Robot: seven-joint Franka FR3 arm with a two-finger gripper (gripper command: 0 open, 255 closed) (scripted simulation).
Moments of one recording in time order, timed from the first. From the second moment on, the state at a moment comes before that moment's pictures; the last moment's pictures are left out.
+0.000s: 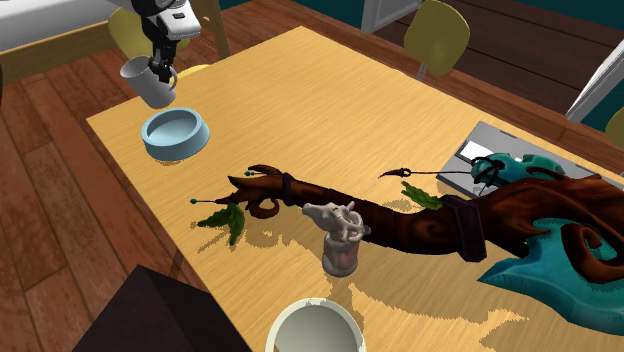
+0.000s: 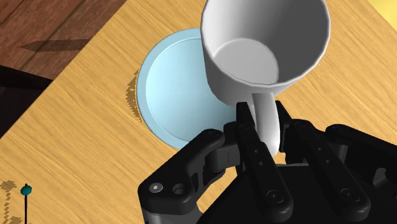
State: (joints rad) arm 0.30 0.34 0.06 -1.66 0.43 2.11 1.37
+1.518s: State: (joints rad) arm 0.30 0.38 0.07 -1.72 0.46 2.20 1.32
